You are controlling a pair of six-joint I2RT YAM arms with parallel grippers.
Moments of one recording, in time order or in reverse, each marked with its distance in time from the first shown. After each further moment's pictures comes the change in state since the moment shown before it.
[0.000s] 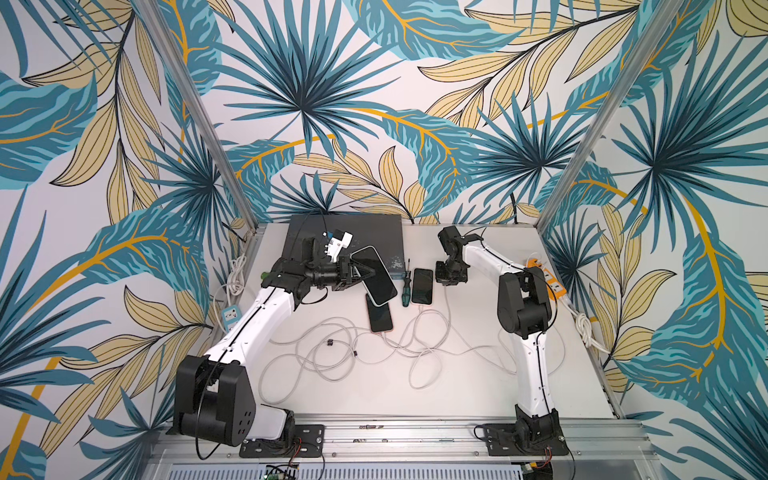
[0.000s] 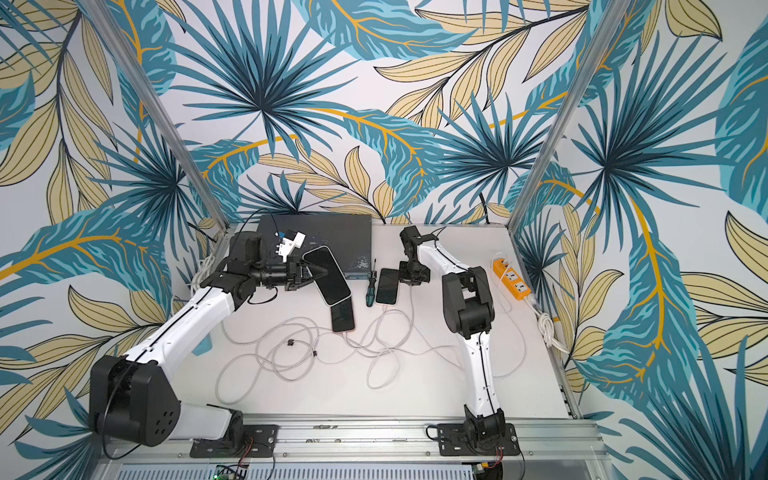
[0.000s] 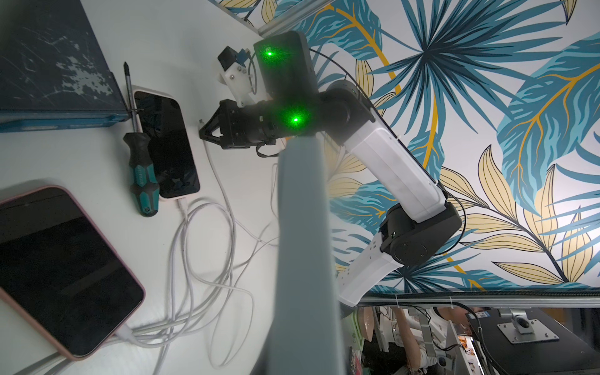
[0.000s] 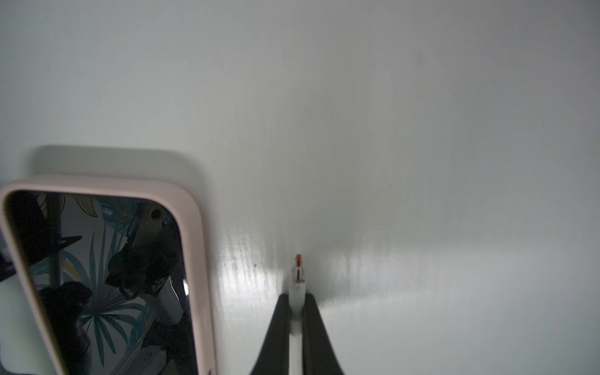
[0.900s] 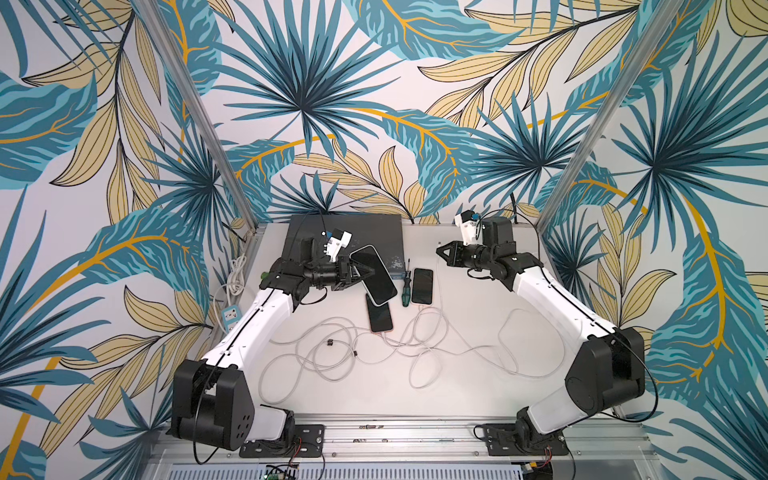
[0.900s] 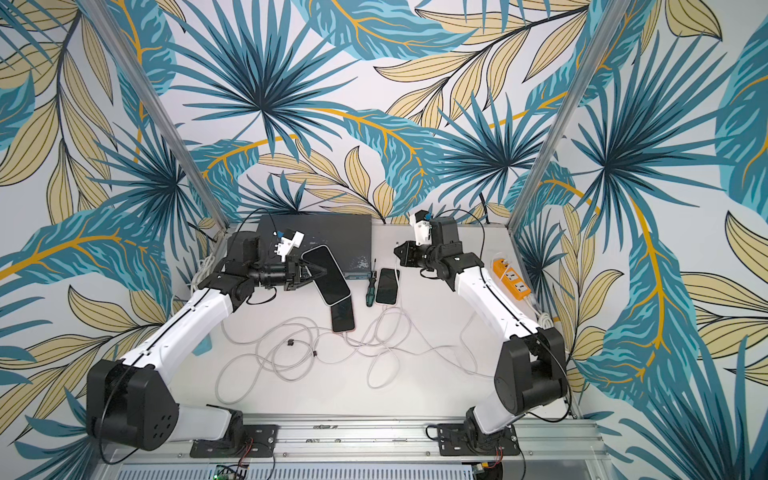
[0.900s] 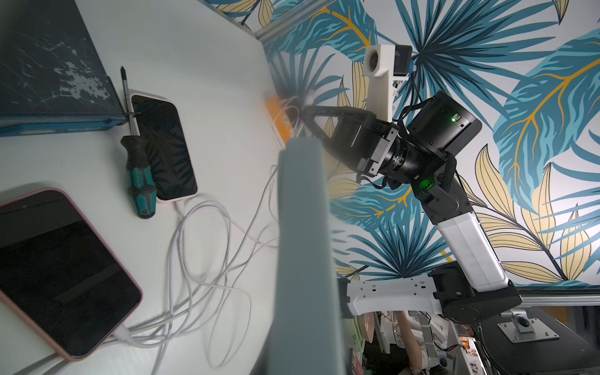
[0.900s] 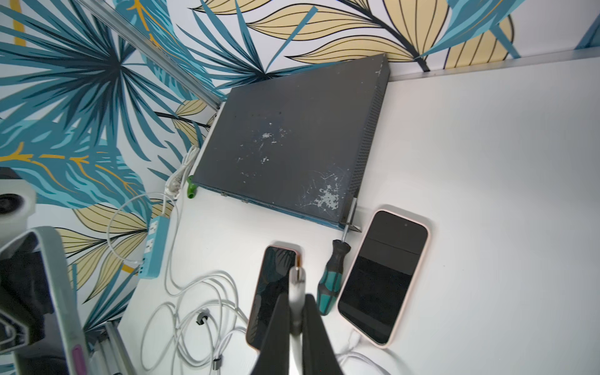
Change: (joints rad) left arm 0.000 -0.019 -0.004 0.004 -0.003 -0.010; right arm -0.012 -0.729 -0.554 0.624 -0.482 -0.003
